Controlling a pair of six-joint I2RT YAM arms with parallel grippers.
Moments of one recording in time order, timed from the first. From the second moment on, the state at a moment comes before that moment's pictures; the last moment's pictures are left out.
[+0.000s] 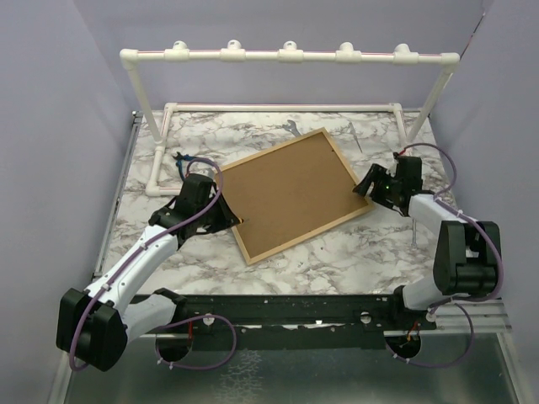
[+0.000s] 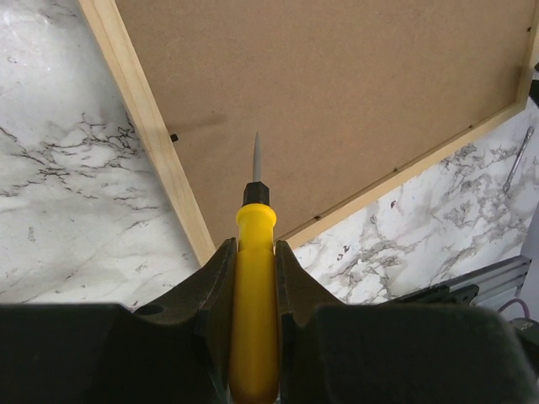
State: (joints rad) left arm -0.41 1.06 0.76 -0.51 0.18 -0.74; right arm -0.03 1.51 0.80 -0.06 -0.24 0.43
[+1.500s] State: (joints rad) left arm -0.41 1.05 0.80 -0.53 0.14 -0.72; right arm 0.00 1.40 0.68 -0.10 -0.30 0.51
